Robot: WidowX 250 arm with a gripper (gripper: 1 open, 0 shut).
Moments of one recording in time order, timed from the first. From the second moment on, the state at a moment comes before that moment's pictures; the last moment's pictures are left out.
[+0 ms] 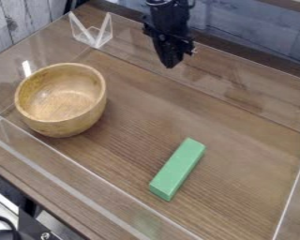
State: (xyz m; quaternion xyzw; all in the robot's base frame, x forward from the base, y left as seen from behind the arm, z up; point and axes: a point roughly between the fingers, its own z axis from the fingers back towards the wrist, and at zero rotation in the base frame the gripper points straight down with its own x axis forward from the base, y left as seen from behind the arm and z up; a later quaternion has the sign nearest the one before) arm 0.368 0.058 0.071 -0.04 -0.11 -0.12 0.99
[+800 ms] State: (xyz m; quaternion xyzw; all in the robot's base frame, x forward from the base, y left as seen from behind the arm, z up) arm 0.348 0.059 0.070 -0.05 -0.08 -0.13 0.99
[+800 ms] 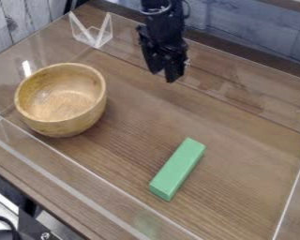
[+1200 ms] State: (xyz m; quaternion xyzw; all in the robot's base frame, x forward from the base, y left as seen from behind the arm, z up) arm 0.355 0.078 0.109 -0.03 -0.10 -0.03 0.99
